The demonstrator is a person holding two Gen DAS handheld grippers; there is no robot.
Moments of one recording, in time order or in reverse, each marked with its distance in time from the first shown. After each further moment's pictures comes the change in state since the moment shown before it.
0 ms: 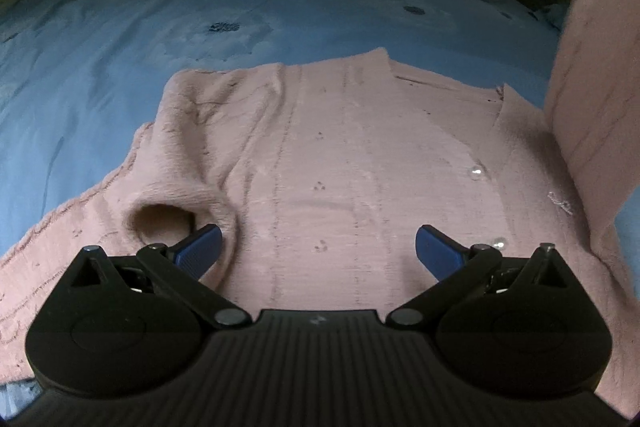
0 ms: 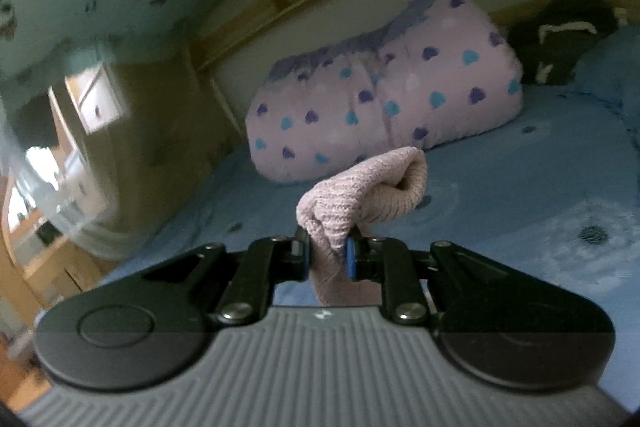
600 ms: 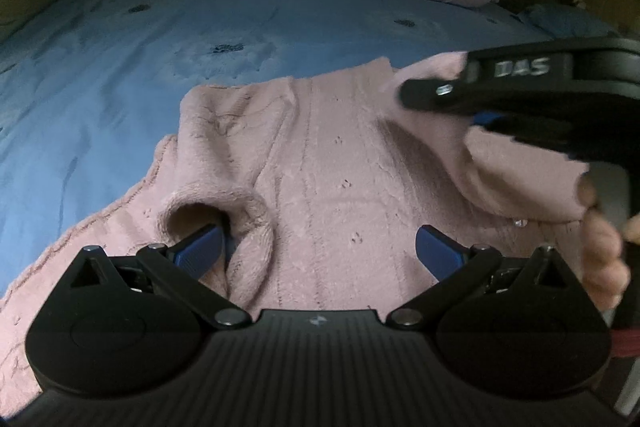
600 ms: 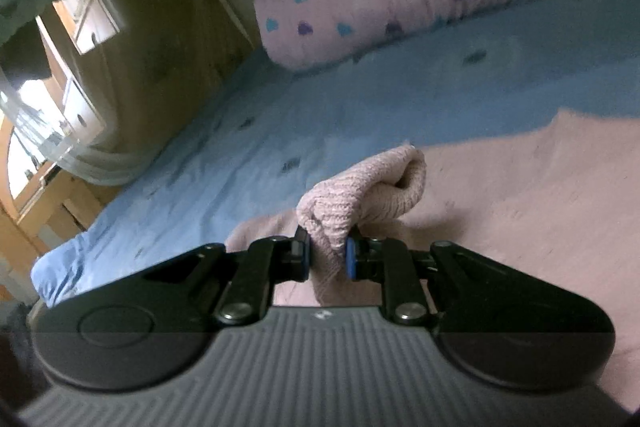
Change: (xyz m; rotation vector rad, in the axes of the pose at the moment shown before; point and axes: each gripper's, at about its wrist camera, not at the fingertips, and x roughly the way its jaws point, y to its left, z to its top) left arm -0.004 0.019 -0.020 0.087 -0.088 -0.019; right arm 0.118 0.028 -0.141 0.074 0.231 0.063
